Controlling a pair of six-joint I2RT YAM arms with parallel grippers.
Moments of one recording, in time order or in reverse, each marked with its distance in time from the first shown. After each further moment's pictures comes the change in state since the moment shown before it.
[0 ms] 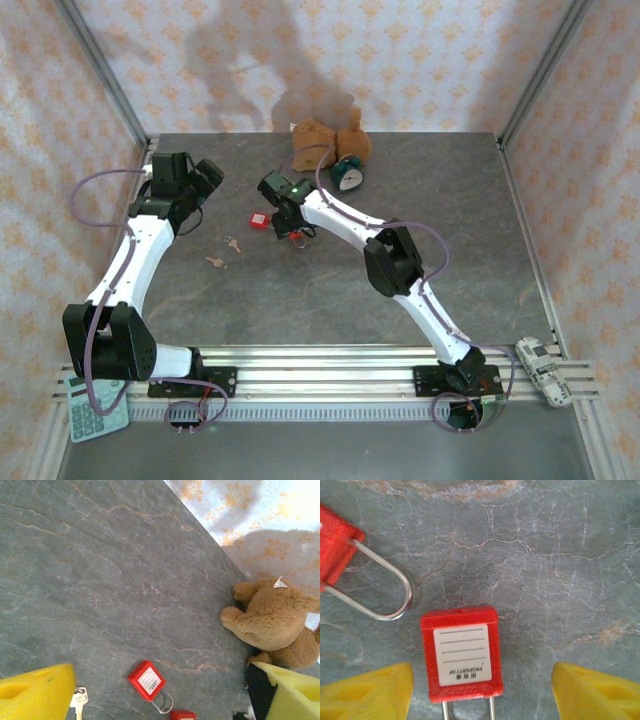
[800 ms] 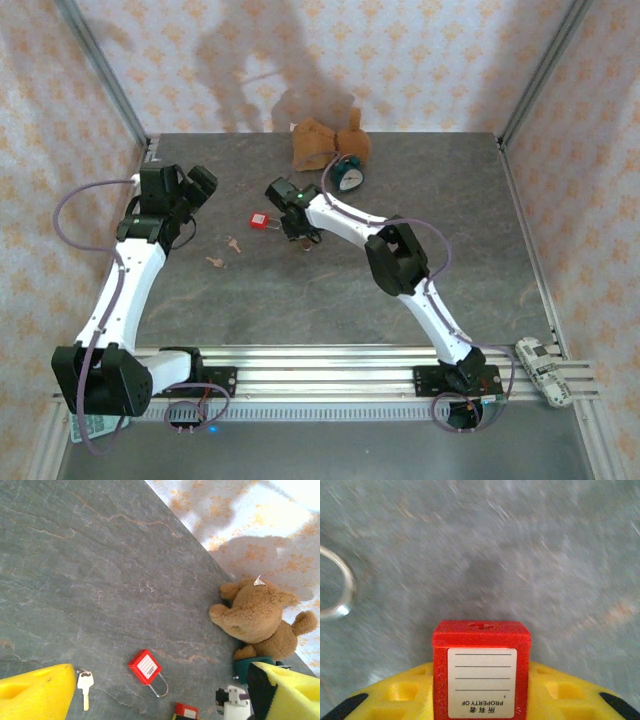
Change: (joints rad) left arm 0.000 -0.190 -0.078 -0.048 -0.012 0.006; right arm -0.014 -0.085 -0.219 0.108 -0.006 0.092
